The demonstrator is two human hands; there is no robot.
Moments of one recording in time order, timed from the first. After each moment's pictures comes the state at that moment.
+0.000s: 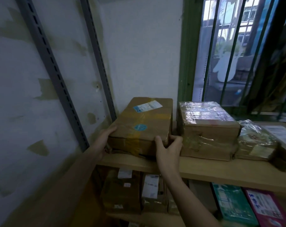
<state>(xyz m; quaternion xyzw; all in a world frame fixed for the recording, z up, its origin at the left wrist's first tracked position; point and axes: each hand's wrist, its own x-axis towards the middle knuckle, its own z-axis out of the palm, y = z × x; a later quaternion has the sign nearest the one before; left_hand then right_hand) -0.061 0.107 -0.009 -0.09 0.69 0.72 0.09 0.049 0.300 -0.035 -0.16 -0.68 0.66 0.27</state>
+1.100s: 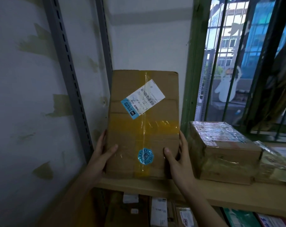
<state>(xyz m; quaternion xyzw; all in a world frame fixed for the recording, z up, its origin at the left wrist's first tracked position) -0.073 0.041 -0.006 0.16 0.61 0.77 0.05 0.020 0.281 -0.017 0.01 -0.70 0.66 0.28</state>
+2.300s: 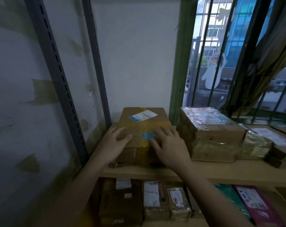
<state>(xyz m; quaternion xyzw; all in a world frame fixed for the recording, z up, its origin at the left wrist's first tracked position) -0.079 0.087 -0.001 0.14 0.87 0.47 0.04 0.022 0.281 0.002 -0.06 -0.96 0.17 0.20</state>
